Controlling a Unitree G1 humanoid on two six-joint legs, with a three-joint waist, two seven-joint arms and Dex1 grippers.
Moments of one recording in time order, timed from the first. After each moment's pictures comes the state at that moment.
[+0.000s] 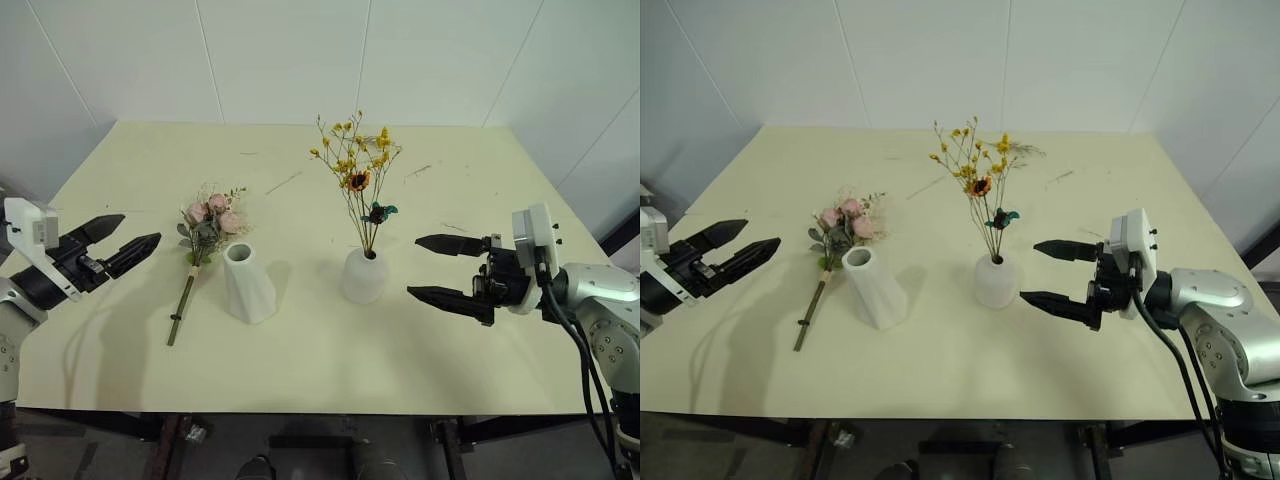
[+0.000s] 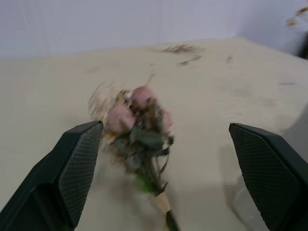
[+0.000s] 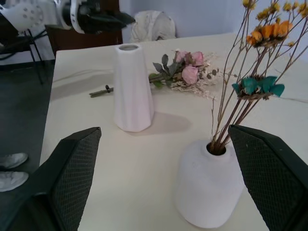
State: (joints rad) left arm -0.26 0.83 0.55 0.01 -0.67 0.54 -0.68; right arm -0.42 -0.82 -0.19 -0.25 0.75 0.51 1.13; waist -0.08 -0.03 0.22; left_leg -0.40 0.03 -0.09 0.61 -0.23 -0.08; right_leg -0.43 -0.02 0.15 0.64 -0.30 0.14
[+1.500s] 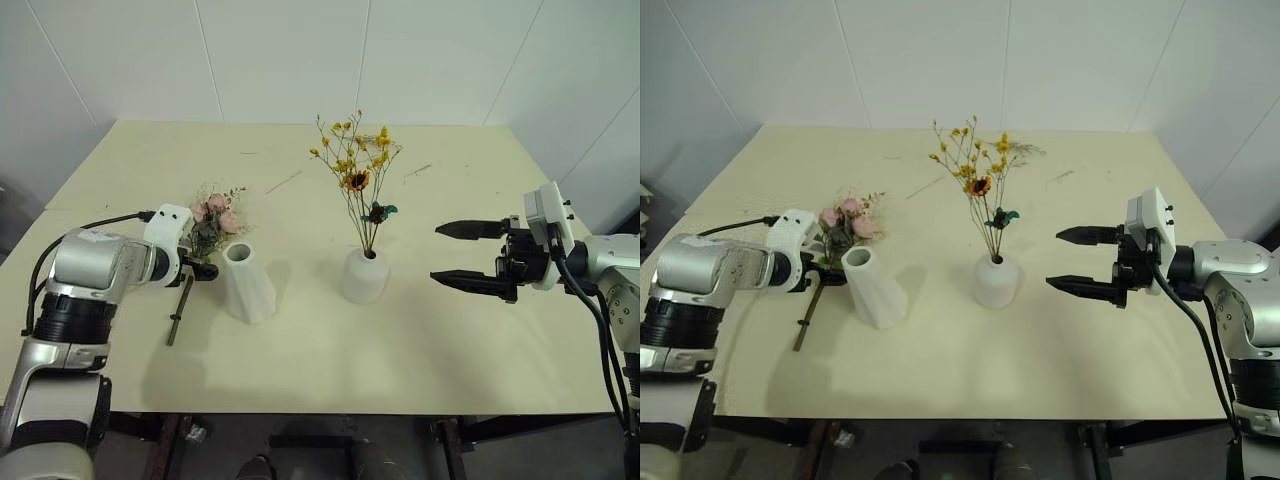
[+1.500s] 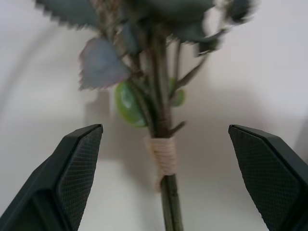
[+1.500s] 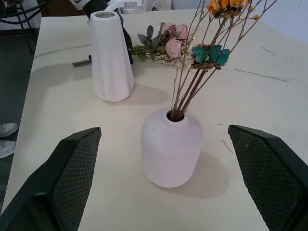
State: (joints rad) left arm -0.89 0.78 -0.05 0.21 -0.34 1.42 -0.32; right arm -0.56 -0.88 -0.16 -0.01 0.60 0.44 1.30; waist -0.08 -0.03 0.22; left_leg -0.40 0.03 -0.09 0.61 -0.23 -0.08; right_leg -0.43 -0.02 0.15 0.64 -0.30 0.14
